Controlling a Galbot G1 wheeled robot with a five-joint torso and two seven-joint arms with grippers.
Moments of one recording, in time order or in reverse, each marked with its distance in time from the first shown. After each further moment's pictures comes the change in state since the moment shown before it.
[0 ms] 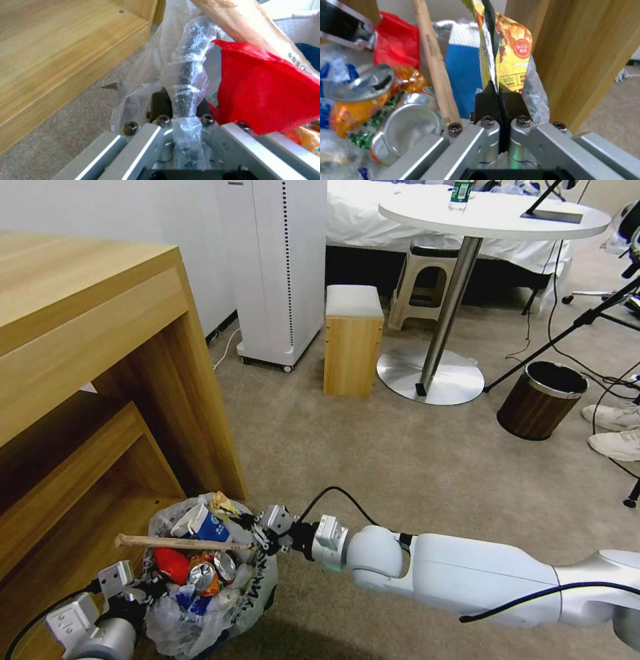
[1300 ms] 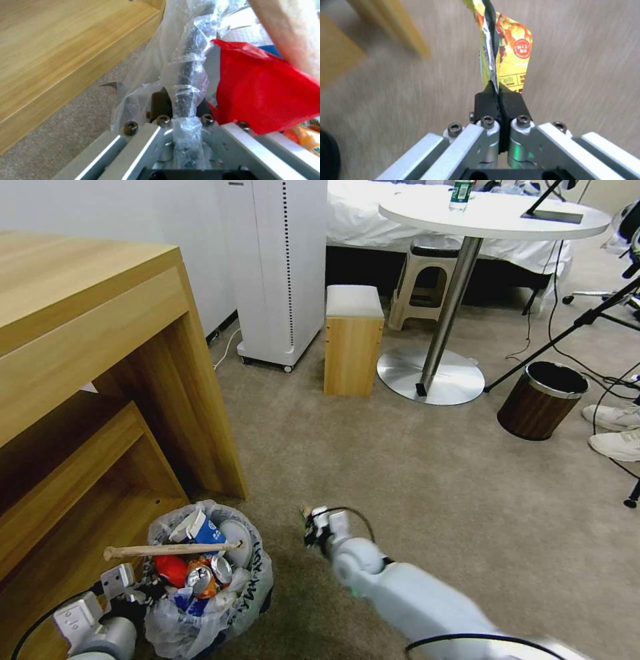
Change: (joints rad) left arm -0.036 0.029 -0.007 0.087 -0.006 -0.006 0.000; right arm -0.434 0.189 0.580 -0.349 0.195 -0.338 0.263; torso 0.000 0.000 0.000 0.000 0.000
